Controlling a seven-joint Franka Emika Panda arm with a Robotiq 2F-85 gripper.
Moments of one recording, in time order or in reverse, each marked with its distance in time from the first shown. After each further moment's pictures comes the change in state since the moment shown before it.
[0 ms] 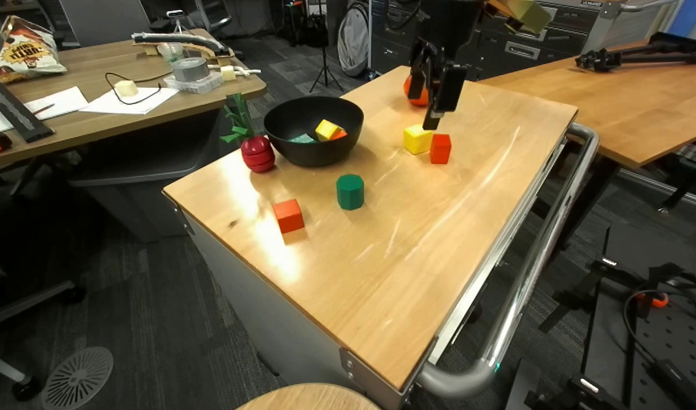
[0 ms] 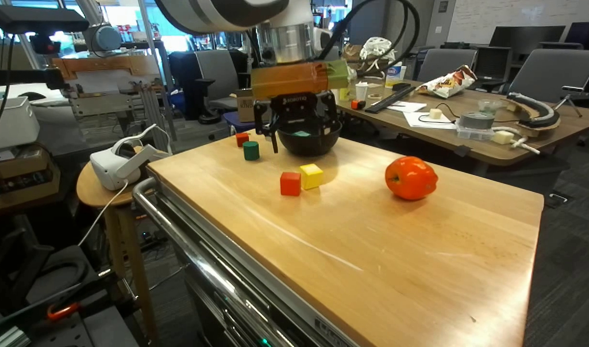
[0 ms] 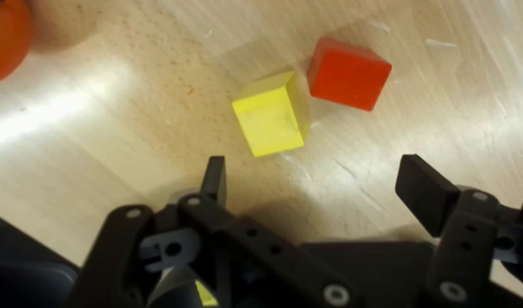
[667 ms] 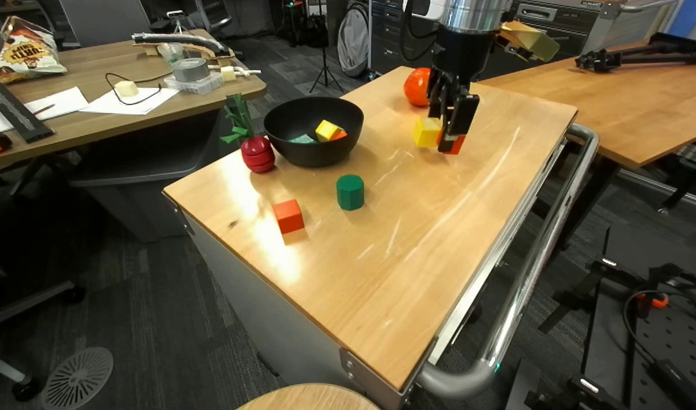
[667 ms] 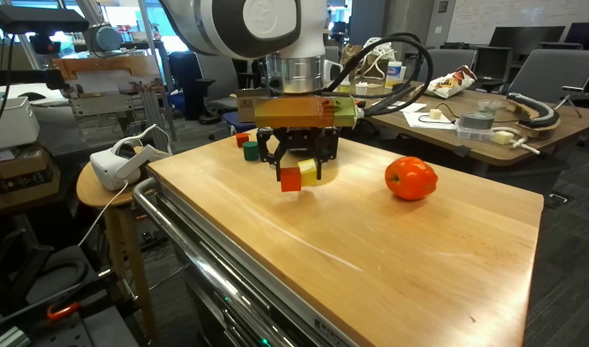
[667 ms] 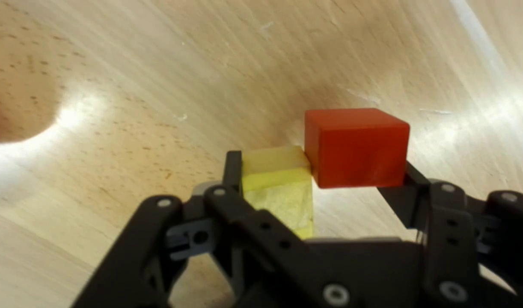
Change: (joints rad) arm -0.042 0.052 -0.015 -0.035 0.052 -0.002 -0.046
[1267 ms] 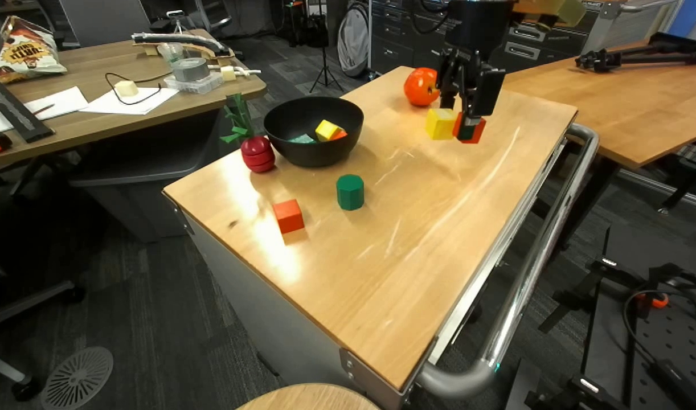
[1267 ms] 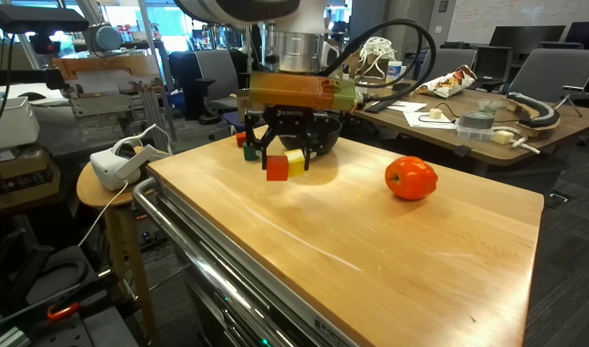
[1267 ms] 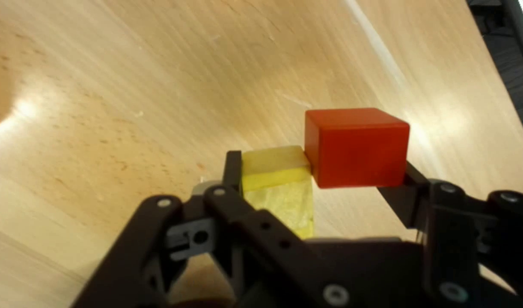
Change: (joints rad) arm -0.016 -0.072 0.007 0.022 0.070 -0.191 -0.121
